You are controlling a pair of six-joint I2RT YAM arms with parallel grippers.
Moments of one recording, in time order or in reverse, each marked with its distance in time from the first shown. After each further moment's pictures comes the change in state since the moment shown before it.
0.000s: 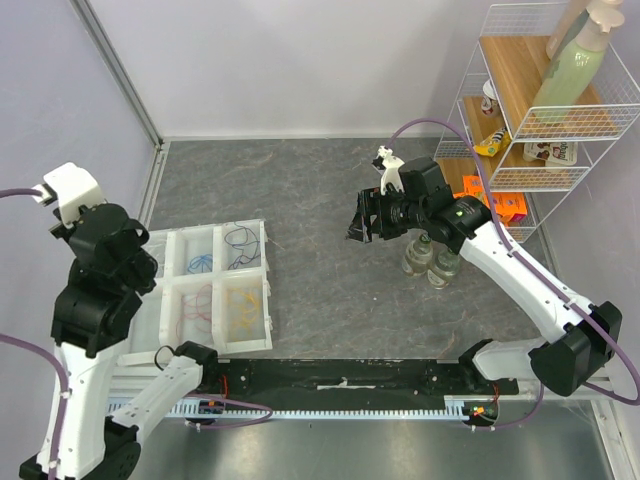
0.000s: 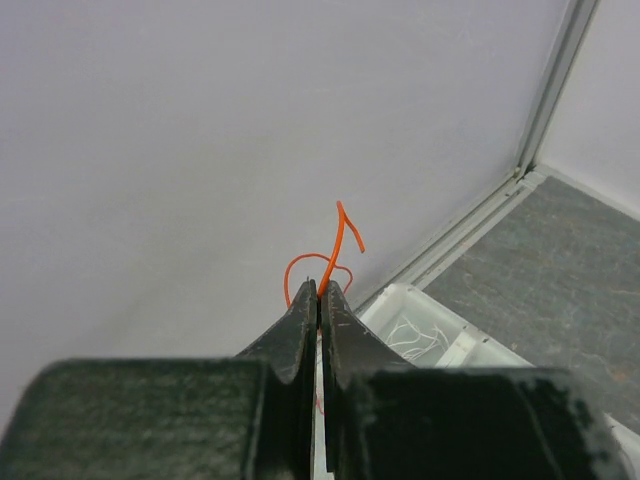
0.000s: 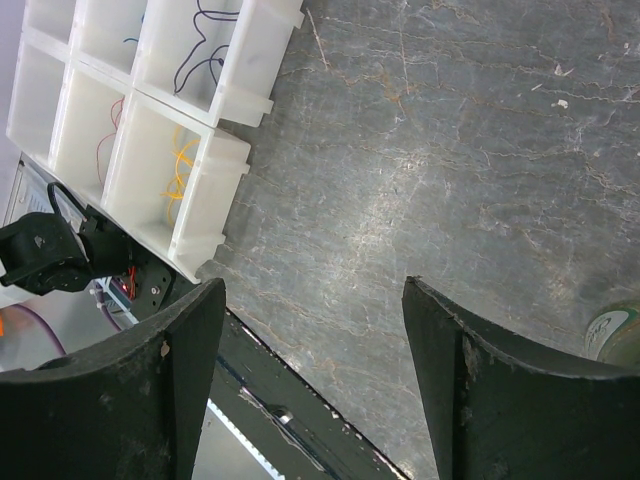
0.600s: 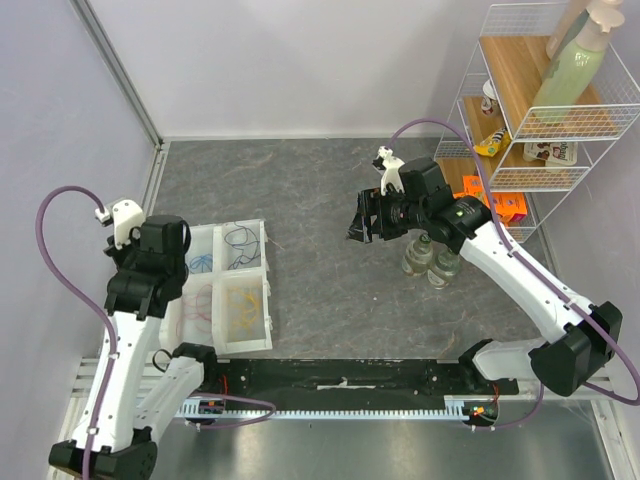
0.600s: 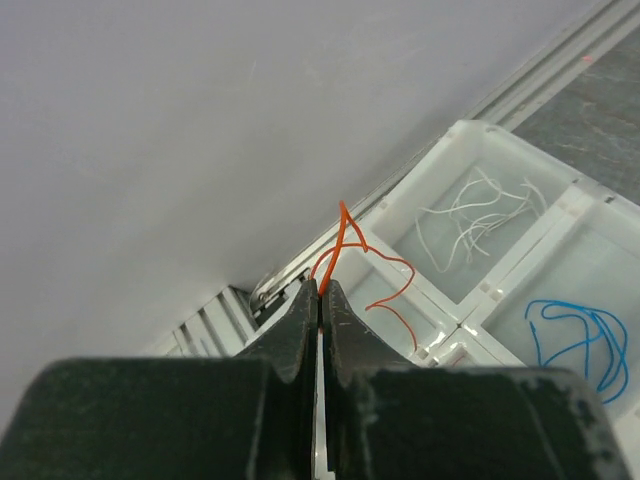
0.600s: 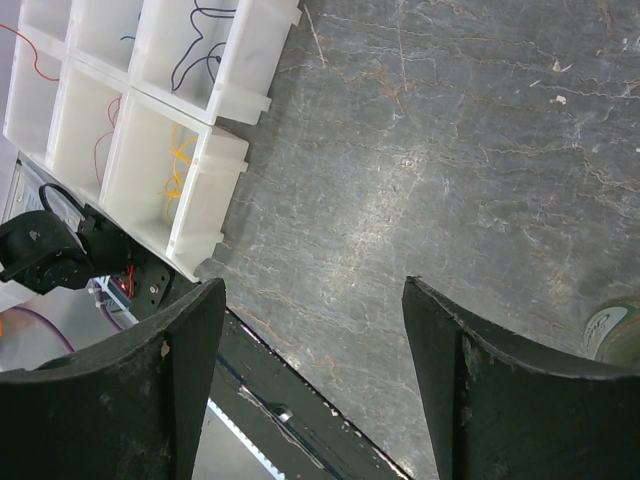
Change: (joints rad) left arm 0.135 -0.030 -0.446 -0.130 0.087 -0.256; right arm 0.000 -0.001 0.000 -0.006 0.002 0.000
